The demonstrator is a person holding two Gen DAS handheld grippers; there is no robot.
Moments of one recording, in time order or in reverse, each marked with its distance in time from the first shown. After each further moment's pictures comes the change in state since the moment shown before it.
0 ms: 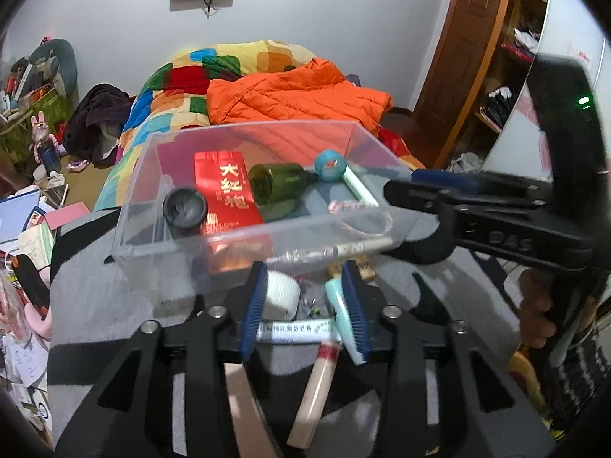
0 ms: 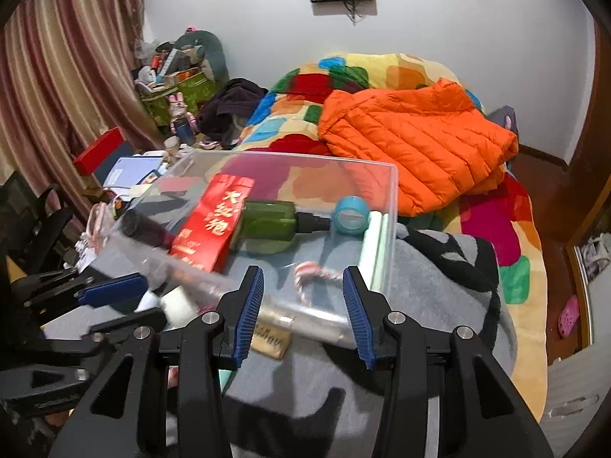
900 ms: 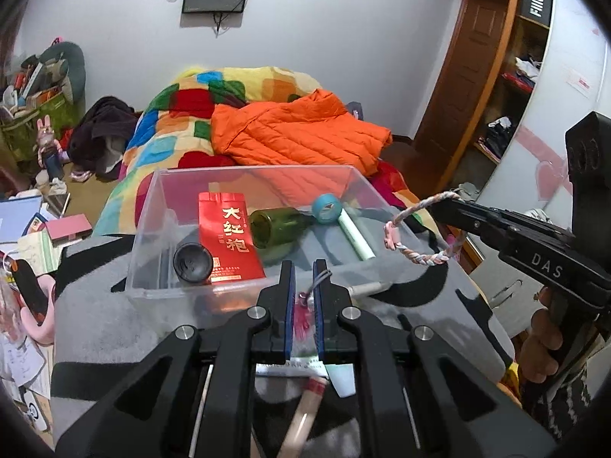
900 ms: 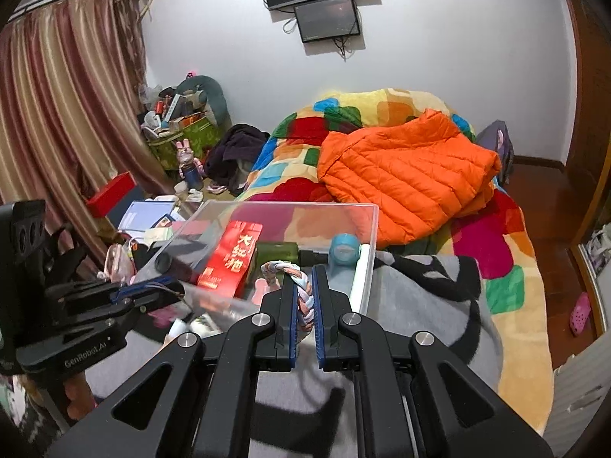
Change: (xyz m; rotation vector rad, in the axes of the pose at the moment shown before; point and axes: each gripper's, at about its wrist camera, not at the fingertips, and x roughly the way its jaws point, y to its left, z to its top) left arm -0.011 0.002 0.031 -0.059 -0.091 -0.012; right arm -0.043 -0.010 0.008 0.085 -0.150 0.019
